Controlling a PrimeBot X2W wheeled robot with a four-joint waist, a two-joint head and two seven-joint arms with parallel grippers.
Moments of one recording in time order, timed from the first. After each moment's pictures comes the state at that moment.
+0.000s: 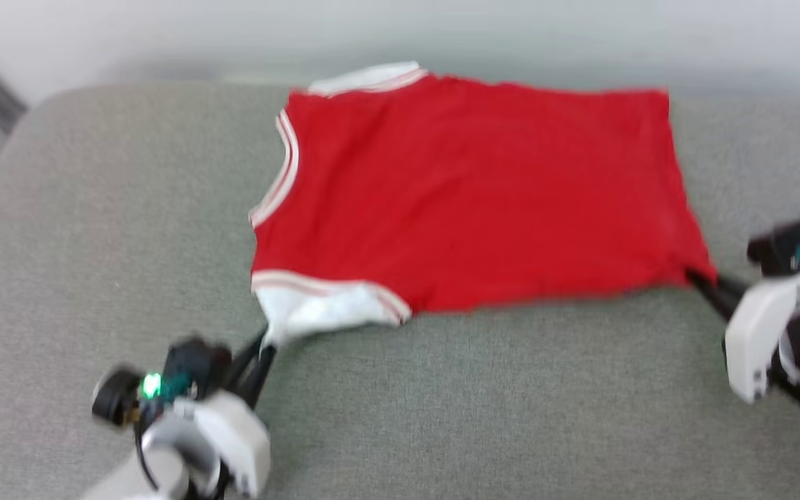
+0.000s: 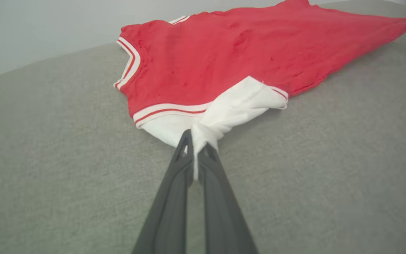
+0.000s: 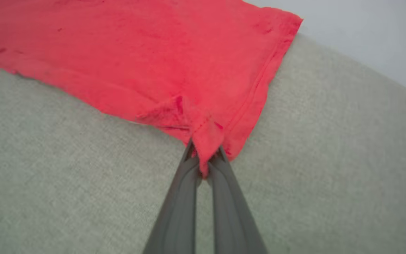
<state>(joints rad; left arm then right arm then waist) -0.41 0.60 -0.82 0.25 -0.71 0.14 -0.21 -0.73 -0.69 0.93 0.59 0.82 0.13 -0.01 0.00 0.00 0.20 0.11</state>
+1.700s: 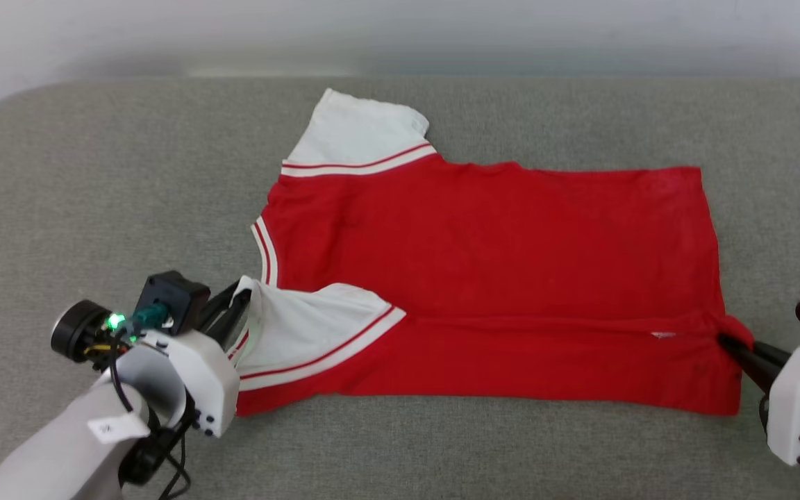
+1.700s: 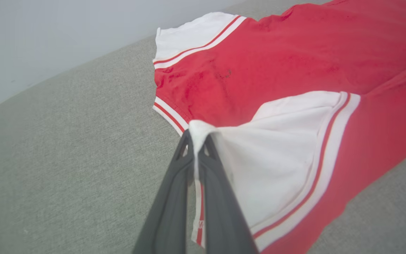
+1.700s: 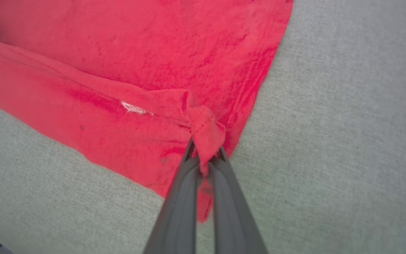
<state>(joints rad) -0.50 0.72 -0.82 0.17 -0.71 0.11 -0.04 -0.17 -0.68 0.28 0.05 0.70 0.13 0.42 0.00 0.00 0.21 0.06</state>
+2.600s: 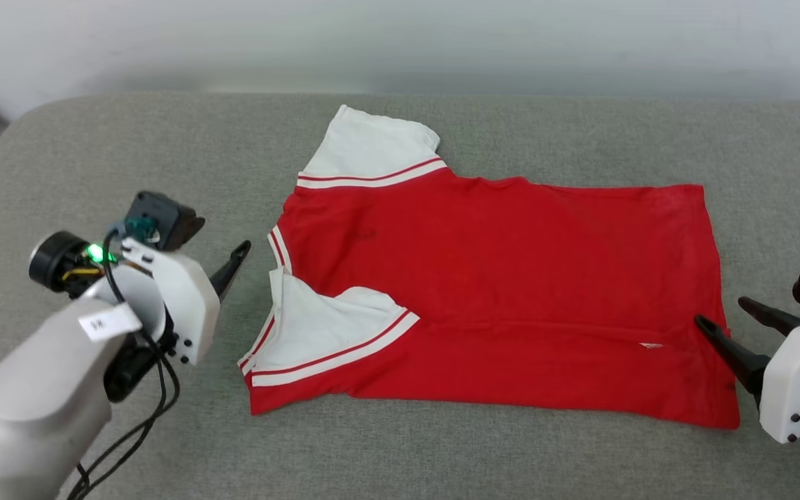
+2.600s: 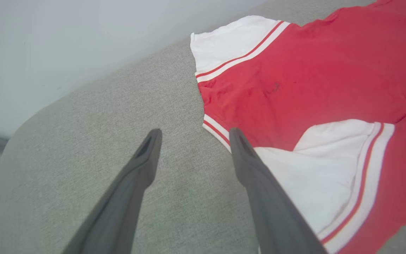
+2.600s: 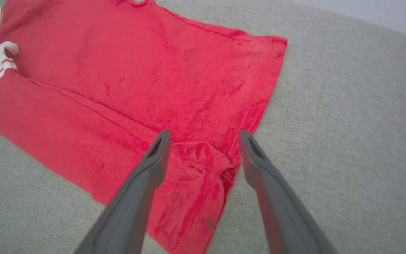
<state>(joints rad) -0.73 0.64 -0.86 0.49 -0.72 -0.06 0.03 -0.29 -0.69 0.38 0.17 0.71 0.13 0.30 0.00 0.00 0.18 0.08</state>
